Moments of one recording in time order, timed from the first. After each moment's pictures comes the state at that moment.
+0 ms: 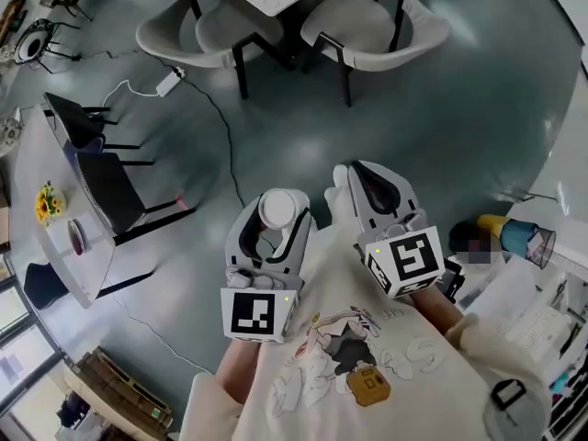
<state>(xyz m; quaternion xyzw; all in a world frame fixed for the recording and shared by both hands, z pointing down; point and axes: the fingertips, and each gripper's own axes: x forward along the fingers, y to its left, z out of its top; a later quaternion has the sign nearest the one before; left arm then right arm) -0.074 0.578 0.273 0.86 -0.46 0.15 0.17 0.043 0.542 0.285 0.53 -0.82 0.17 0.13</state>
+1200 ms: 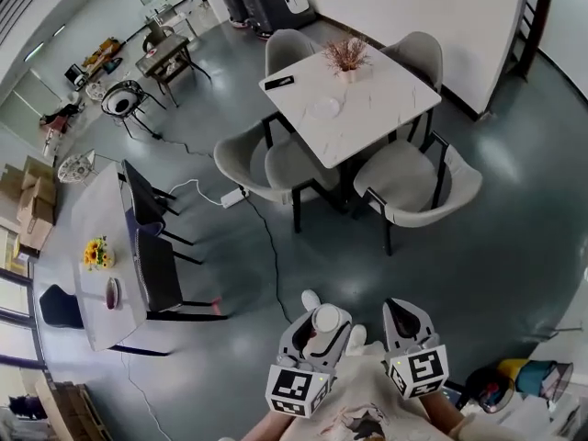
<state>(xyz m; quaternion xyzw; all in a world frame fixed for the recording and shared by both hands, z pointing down) -0.004 0.528 0.285 0.84 -0.48 0.14 0.21 0.110 0.505 0.300 0.50 -0.84 0.17 0.12</state>
